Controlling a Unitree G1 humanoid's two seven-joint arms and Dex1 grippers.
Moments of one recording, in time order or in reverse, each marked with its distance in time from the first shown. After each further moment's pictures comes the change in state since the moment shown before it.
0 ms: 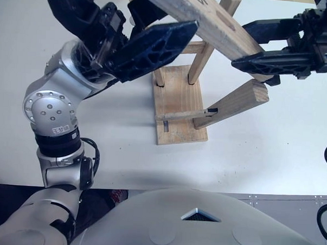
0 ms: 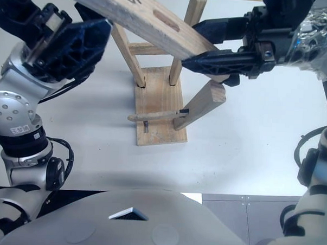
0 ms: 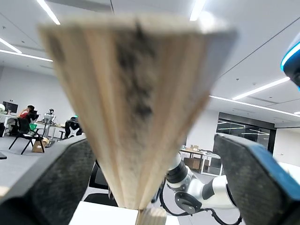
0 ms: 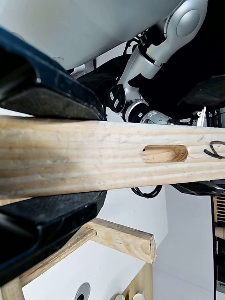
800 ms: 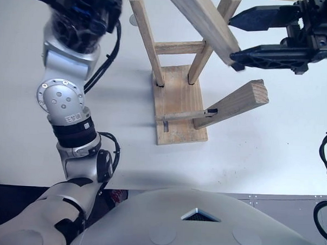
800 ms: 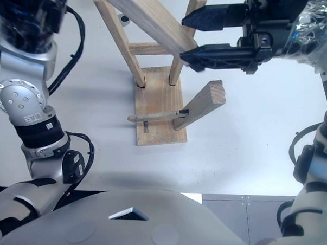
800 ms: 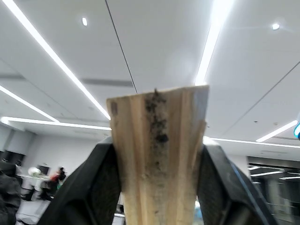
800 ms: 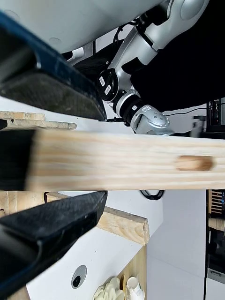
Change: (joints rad) left arm -0.063 -0.149 0.130 0.094 0.075 -0.216 0.025; right arm -0.025 0.034 0.003 0.030 -0.076 -0.039 0.015
